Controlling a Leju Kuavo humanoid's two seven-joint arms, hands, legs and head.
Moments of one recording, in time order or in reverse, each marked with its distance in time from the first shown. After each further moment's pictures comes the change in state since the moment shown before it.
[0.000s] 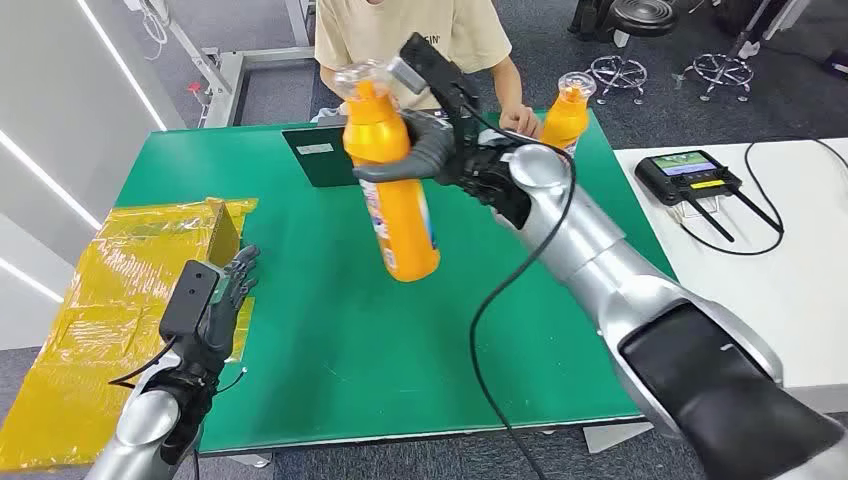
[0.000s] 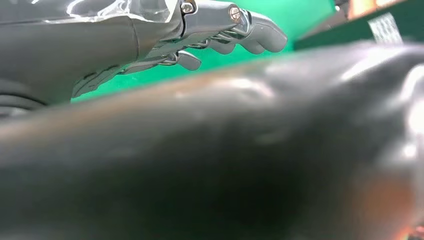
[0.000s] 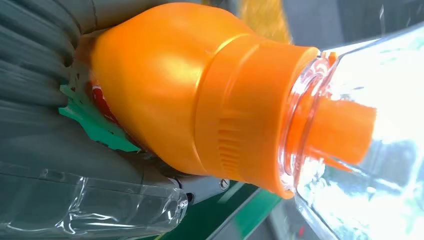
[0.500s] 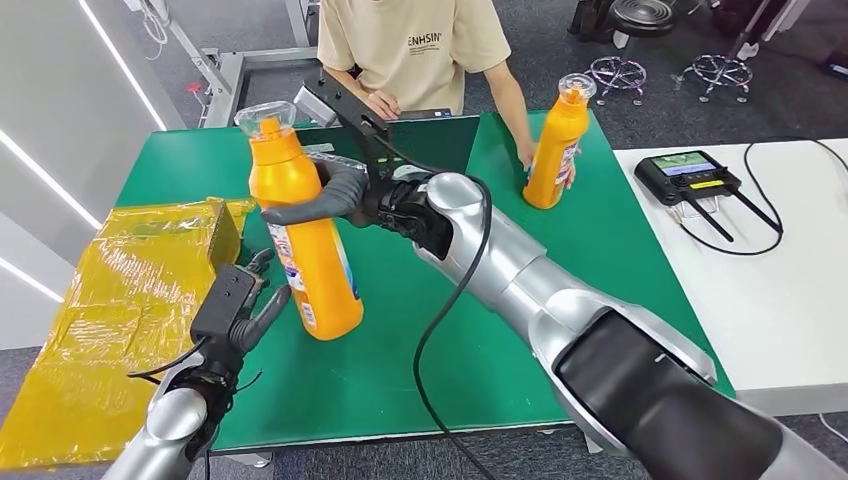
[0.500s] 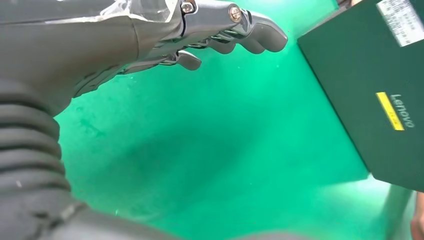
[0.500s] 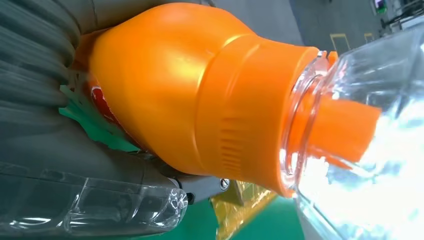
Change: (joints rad) left arm -0.031 -0.018 -0.087 0.074 -0.075 0.082 -0.017; right arm 0.009 0.181 0.087 0.131 -0.181 0.035 -0.023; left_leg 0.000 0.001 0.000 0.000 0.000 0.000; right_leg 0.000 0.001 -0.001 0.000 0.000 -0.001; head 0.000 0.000
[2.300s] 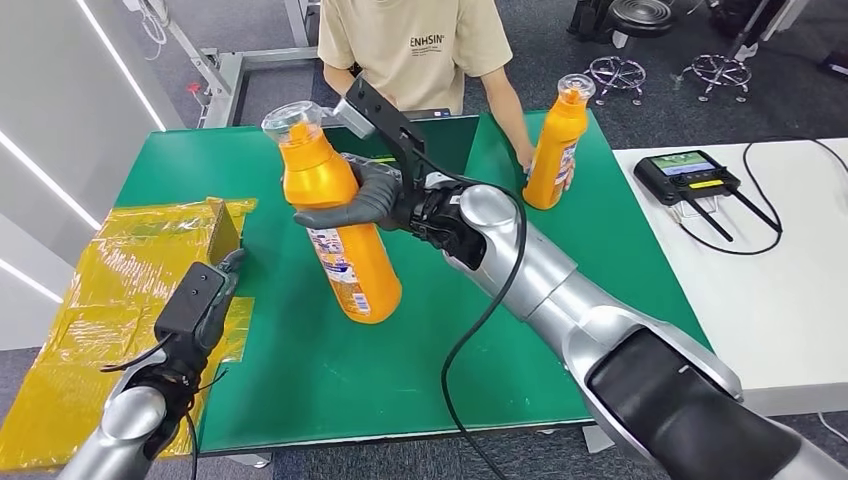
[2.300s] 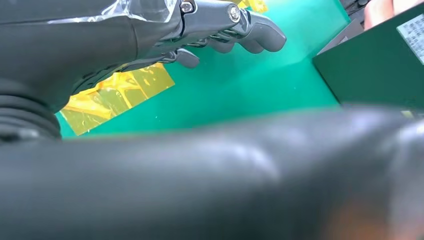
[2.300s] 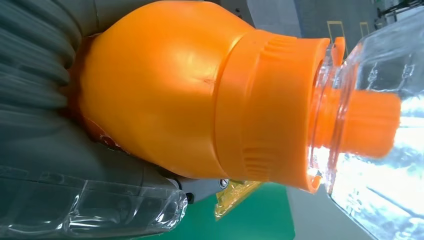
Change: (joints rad) left arm -0.006 0.134 0.026 -0.043 0.037 -0.061 0.028; right arm 0.093 -0.116 -0.014 -0.197 0.075 -0.002 -0.044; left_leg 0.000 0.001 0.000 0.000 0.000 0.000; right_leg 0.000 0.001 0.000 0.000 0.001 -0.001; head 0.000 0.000
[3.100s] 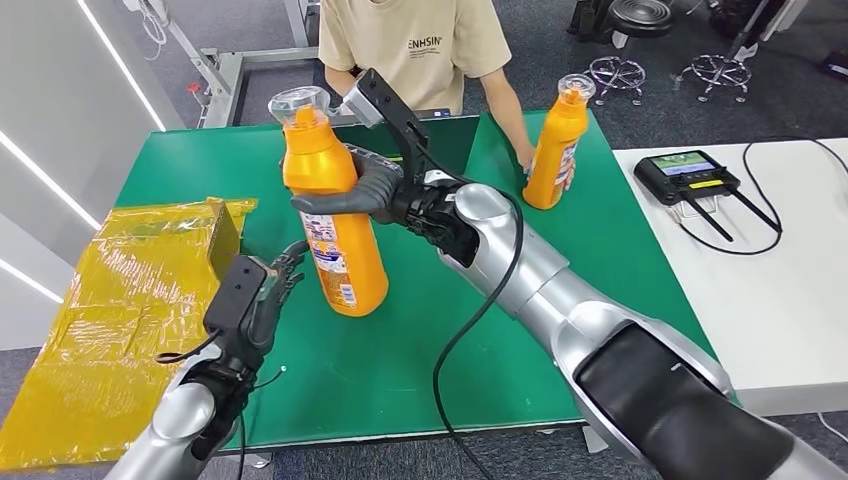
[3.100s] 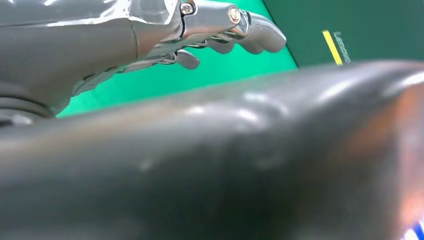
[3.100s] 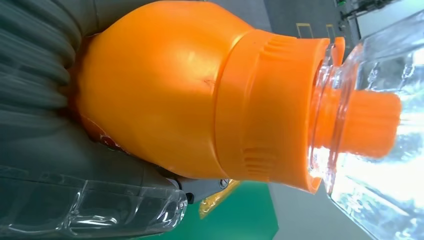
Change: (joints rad) left arm -0.022 -0.143 -0.121 -0.059 0.118 0.033 -0.005; right arm -0.021 0.044 -0.030 0.108 -0.026 0.010 -0.094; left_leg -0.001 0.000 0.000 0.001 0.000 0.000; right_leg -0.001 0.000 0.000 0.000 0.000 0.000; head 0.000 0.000
